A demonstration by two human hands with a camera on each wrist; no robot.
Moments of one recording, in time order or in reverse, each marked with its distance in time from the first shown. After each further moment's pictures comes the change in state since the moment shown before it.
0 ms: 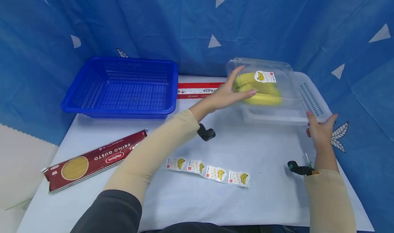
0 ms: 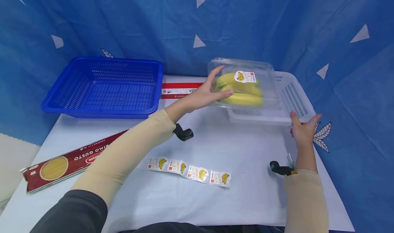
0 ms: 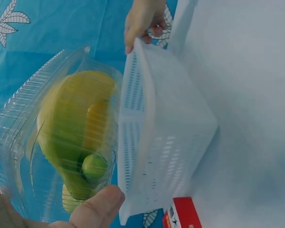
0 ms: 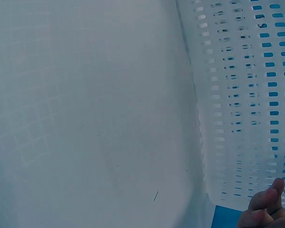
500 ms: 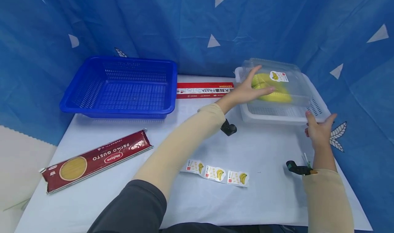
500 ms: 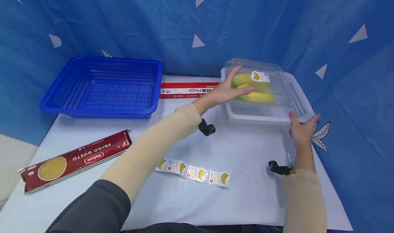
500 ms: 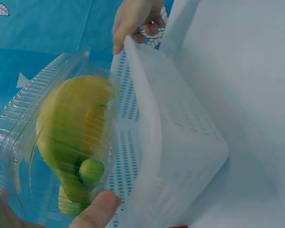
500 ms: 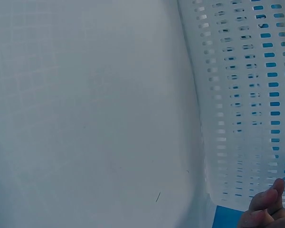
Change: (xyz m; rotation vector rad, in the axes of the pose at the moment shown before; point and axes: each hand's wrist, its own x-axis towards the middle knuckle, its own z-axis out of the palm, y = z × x) left_hand 0.050 0.013 0.041 -0.024 0.003 -0.071; right_hand -0.002 0.000 0.000 0.001 0.006 0.012
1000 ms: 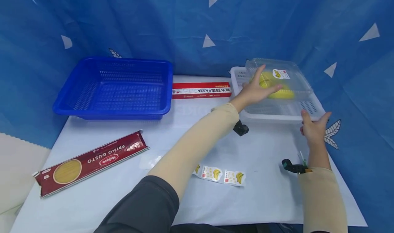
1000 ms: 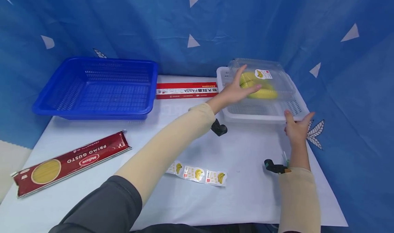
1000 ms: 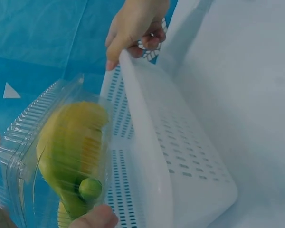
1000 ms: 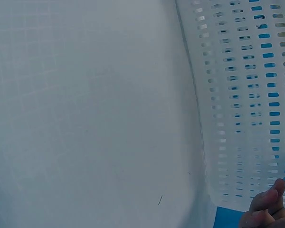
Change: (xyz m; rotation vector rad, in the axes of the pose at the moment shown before) left_hand 0.012 0.023 0.037 0.008 0.093 -0.096; right_hand -0.005 0.000 -0.002 0.003 0.026 0.011
